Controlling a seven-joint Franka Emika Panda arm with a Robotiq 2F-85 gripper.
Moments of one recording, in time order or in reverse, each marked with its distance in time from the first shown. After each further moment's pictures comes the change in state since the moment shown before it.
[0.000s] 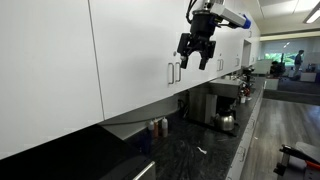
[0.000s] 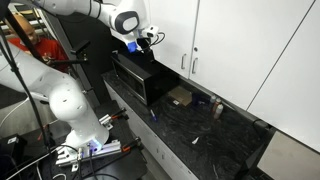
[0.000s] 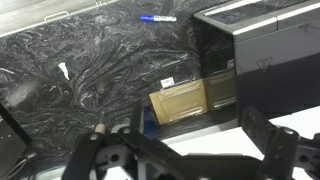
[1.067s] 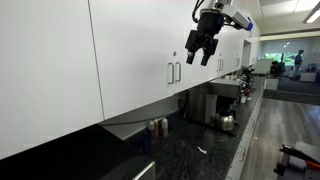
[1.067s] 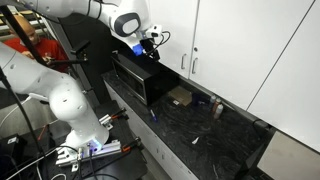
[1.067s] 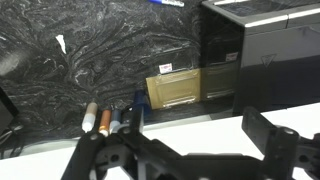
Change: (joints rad) arm 0.005 -0.051 -0.098 -0.041 0.013 0.057 -0.228
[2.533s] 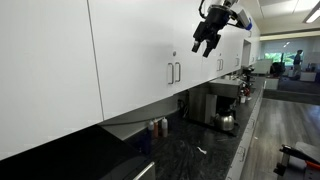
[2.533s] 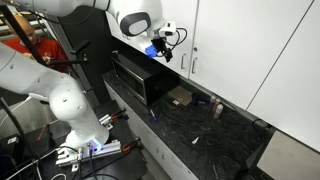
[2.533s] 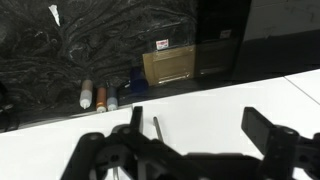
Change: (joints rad) arm -0.002 0.000 -0.183 0.060 0.095 -0.002 -0.264
